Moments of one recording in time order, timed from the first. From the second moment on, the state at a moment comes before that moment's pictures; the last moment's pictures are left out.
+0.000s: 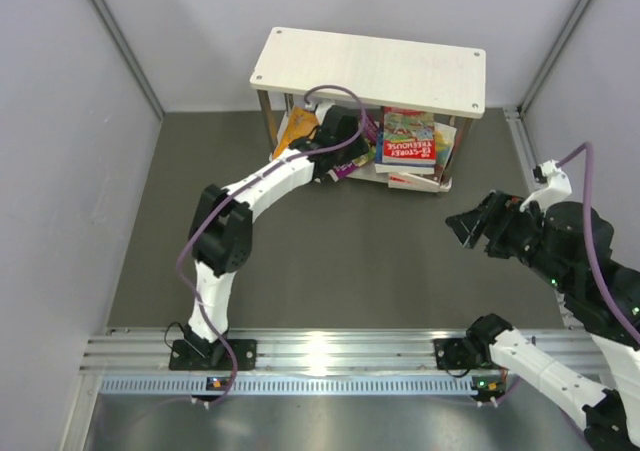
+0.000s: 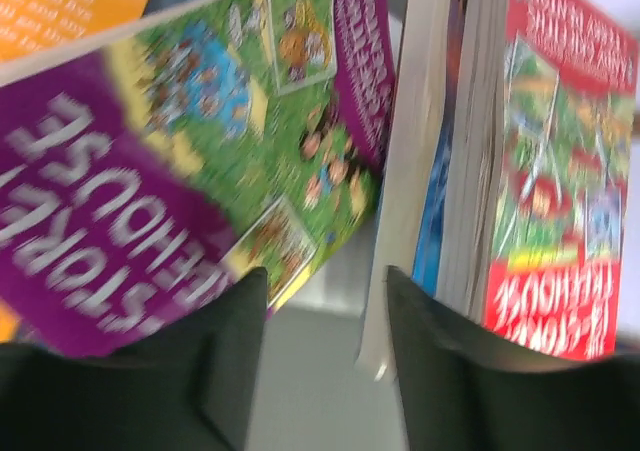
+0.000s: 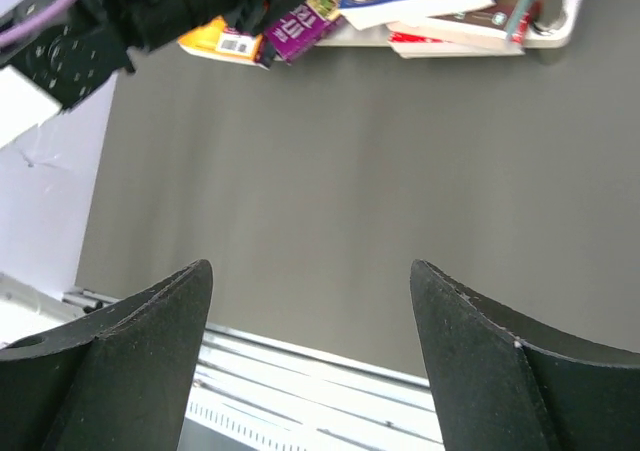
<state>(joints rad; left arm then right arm) -0.64 2.03 1.72 -0.28 -0.17 -0.86 0.56 0.66 1.30 -1.05 0.14 0.63</state>
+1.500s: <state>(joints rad) -0.69 2.48 2.21 0.00 -0.16 -0.84 0.56 0.53 1.34 -1.34 0.29 0.69</state>
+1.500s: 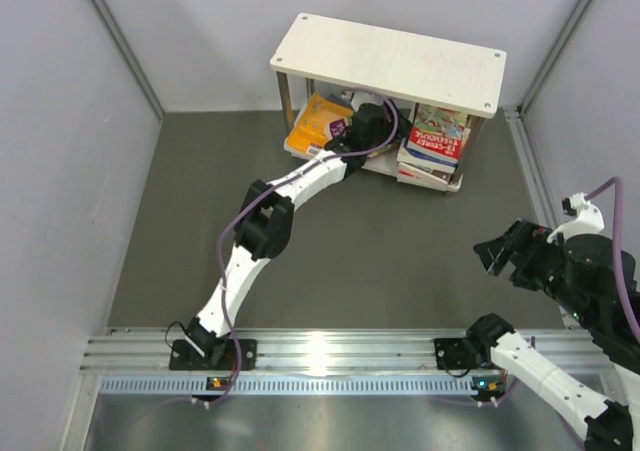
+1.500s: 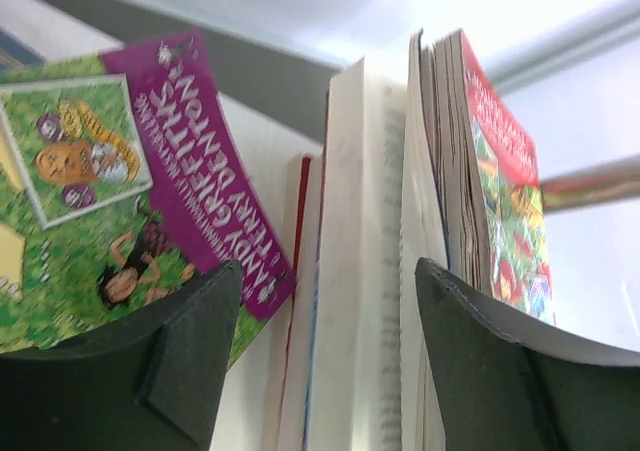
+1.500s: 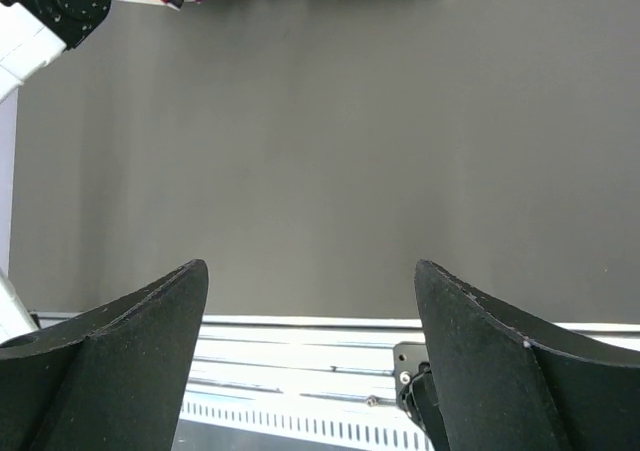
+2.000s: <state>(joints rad) -0.70 2.07 1.80 -0.13 -0.14 -0.78 0.56 0.47 1.22 -1.32 0.27 0.66</state>
